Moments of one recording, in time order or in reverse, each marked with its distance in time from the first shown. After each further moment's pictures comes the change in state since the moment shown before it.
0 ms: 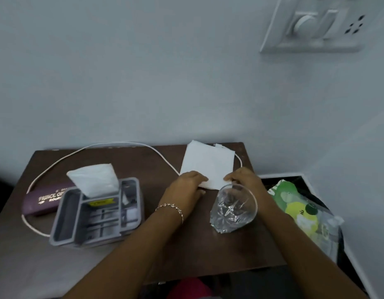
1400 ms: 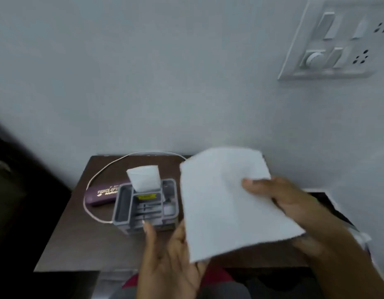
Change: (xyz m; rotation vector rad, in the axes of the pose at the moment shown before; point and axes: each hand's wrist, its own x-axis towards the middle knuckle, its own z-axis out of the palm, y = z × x) left_hand -0.181 0.050 -0.077 -1.707 0.429 -0.344; right_hand -0.123 -0.171 -0.084 1.239 -0.448 0.234
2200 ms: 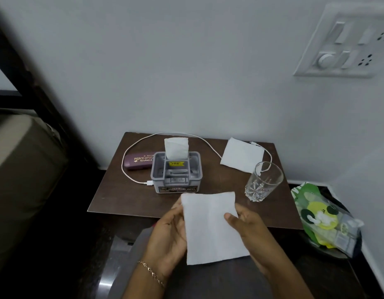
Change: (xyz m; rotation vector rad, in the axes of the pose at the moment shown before) left_hand -0.047 -0.004 -0.066 -0.360 0.058 -0.388; right_hand -0.039 0.132 0.047 -0.408 0.189 -0.019
